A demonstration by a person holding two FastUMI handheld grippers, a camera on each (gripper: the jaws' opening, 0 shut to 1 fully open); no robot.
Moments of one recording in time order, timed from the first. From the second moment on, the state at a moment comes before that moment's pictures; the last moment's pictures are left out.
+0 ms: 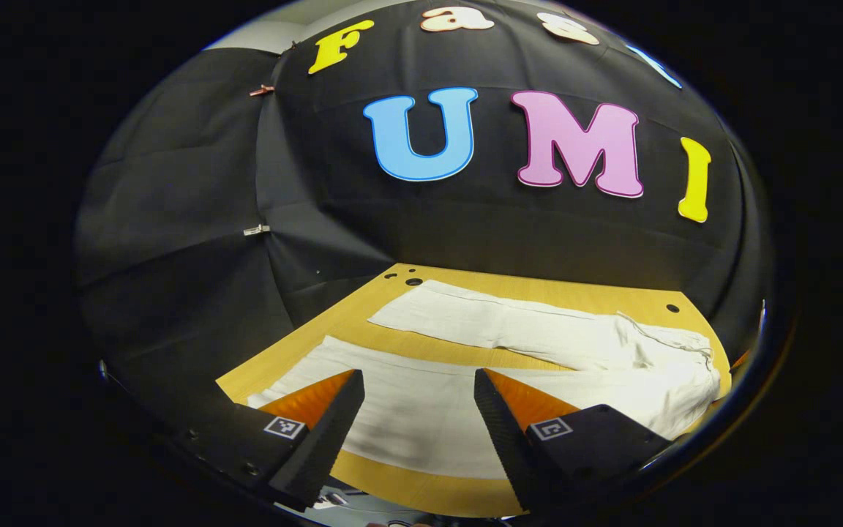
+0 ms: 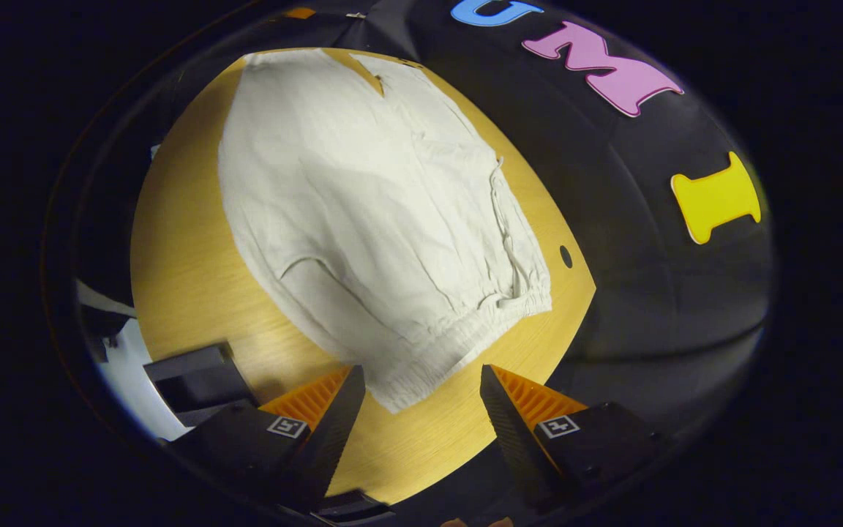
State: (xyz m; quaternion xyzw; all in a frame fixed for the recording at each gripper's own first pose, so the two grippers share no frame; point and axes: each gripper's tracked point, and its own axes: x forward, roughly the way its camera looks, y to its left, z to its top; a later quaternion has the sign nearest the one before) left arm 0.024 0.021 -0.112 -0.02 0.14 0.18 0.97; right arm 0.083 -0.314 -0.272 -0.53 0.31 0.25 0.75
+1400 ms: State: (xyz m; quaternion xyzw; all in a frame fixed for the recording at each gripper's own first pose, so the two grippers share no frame) left arm -0.028 0.176 -0.204 0.18 0.28 0.18 0.93; right arm 0.123 -0.287 -0.299 -0.61 0.41 0.24 0.63
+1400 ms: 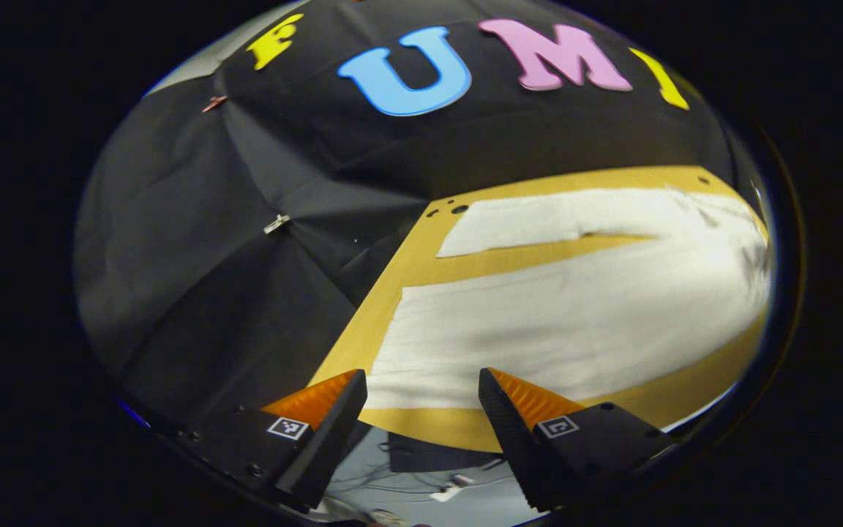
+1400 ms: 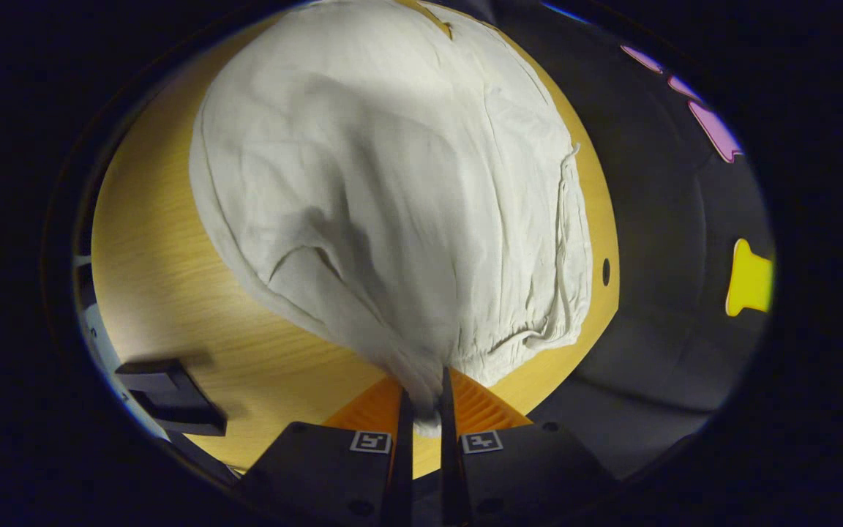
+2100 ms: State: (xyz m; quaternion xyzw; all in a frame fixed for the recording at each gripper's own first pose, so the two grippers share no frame) left arm -0.025 0.305 -0.300 0.44 0.40 -0.02 0.80; right arm 0.118 -0.282 -0.297 -0.64 0.45 0.26 0.57
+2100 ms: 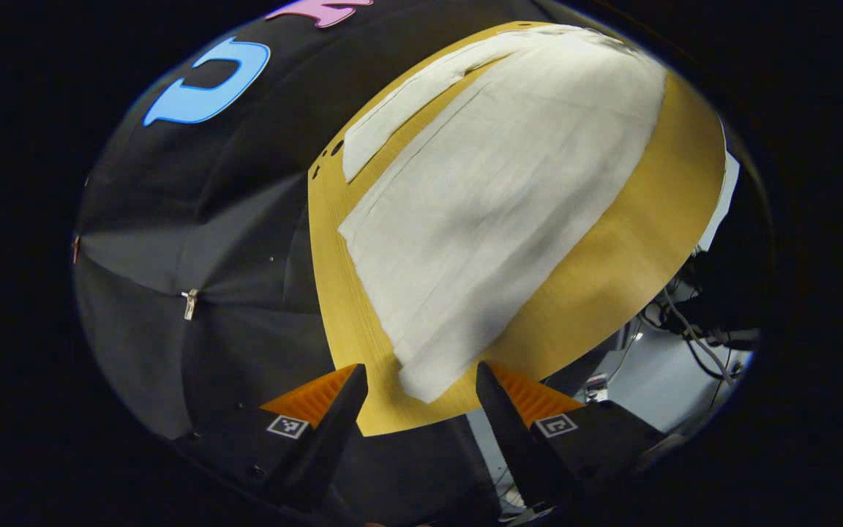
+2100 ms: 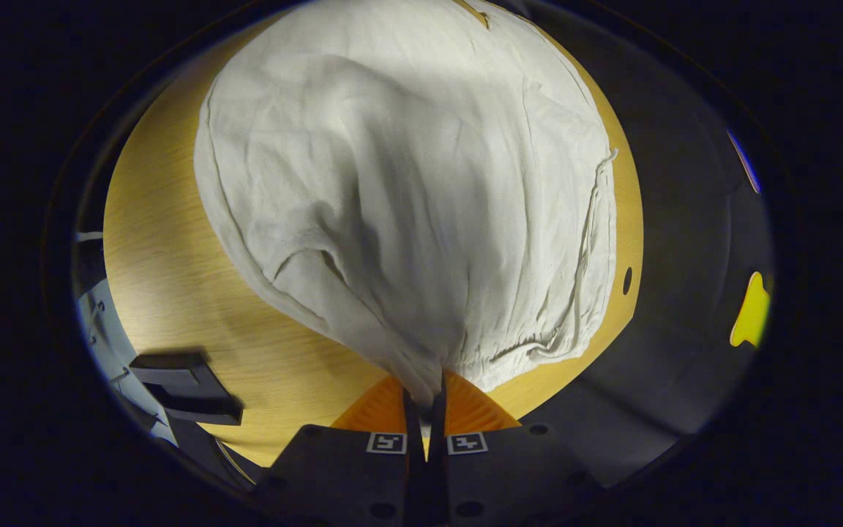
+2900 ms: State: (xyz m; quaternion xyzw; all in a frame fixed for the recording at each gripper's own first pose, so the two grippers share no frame) left arm 0.018 0.296 -0.319 0.48 0.50 -0.26 0.67; right arm 0.120 -0.282 -0.294 -0.64 0.45 0.23 0.58
